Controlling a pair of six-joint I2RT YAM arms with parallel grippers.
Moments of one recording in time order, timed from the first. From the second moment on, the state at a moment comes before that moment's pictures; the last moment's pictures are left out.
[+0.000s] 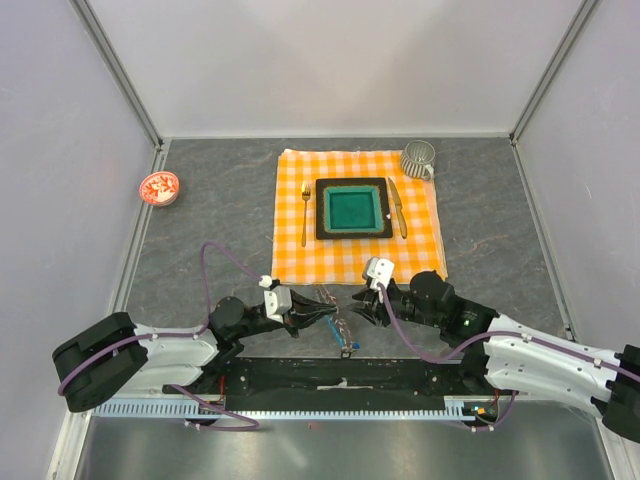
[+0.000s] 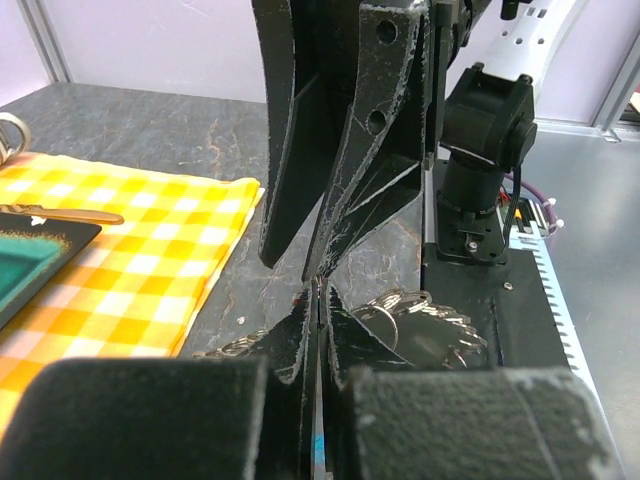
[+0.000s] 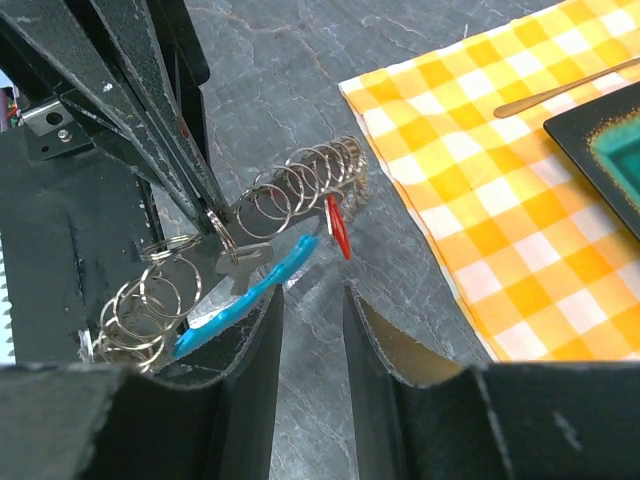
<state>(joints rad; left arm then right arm) -0.97 1.10 0.04 1.26 0.39 -0.09 1.00 0.80 0.41 0.08 -0.17 -0.01</state>
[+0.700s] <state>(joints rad) -0.97 1.10 0.04 1.27 0.42 -0.09 0.99 0.87 0.41 0.16 -0.35 -0.03</state>
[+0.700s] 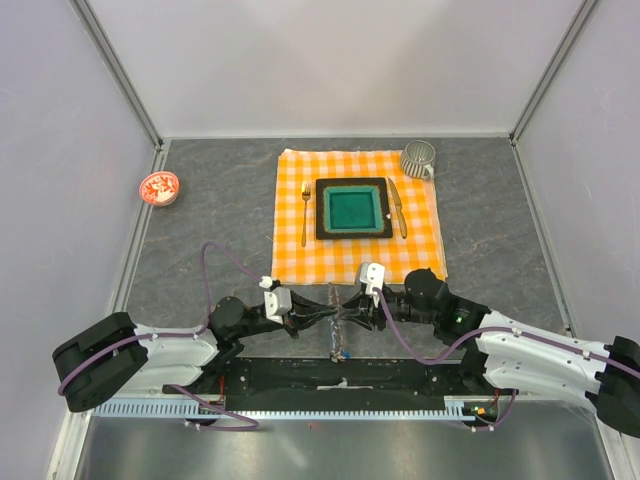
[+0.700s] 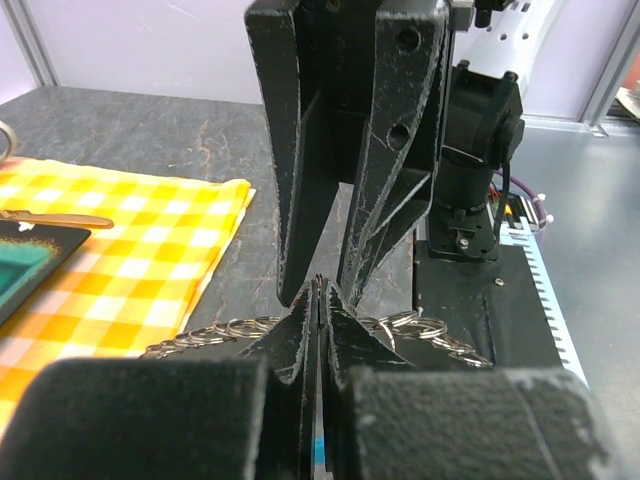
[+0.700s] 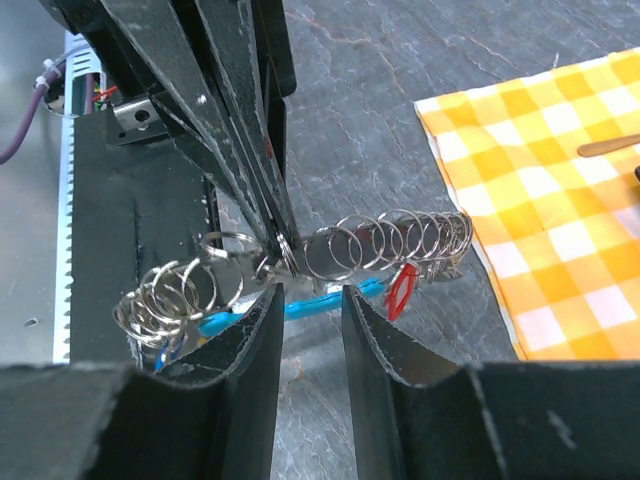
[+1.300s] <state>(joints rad) -0.97 1.10 0.04 1.26 0.43 -0.09 0.99 0.90 0.41 0.24 -0.41 -0.02</state>
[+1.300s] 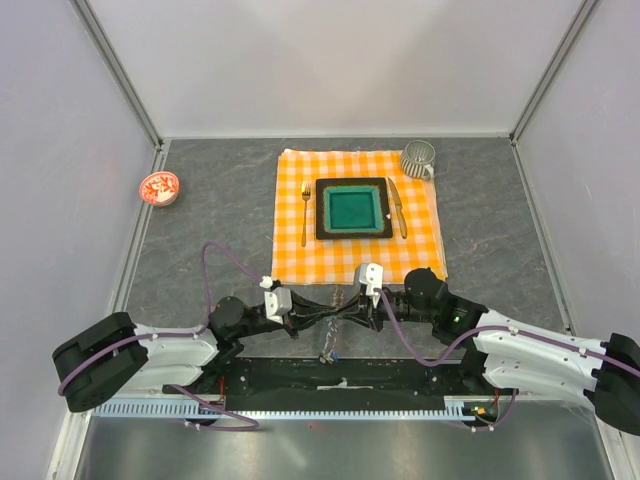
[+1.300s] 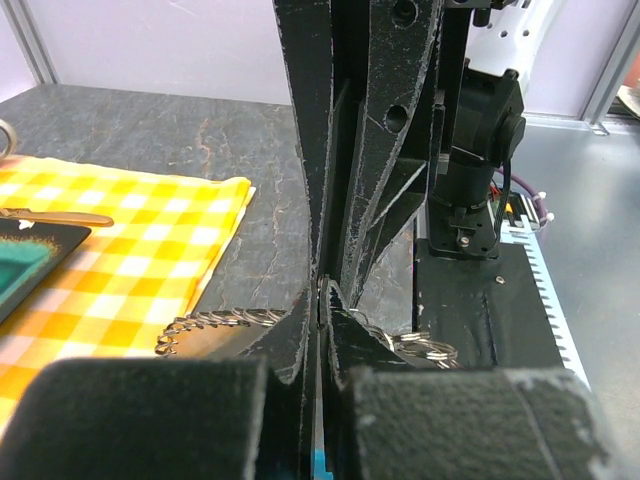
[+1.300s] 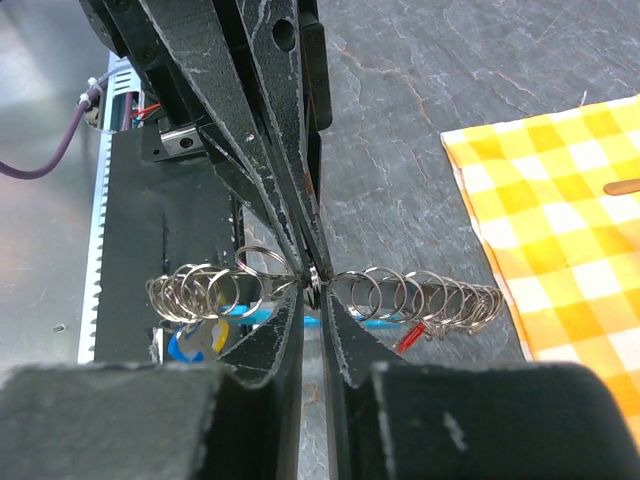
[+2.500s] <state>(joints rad) -0.97 0.67 0.19 0.70 0.30 0.05 1.03 1.08 0.88 -0.38 -0.21 -0.23</state>
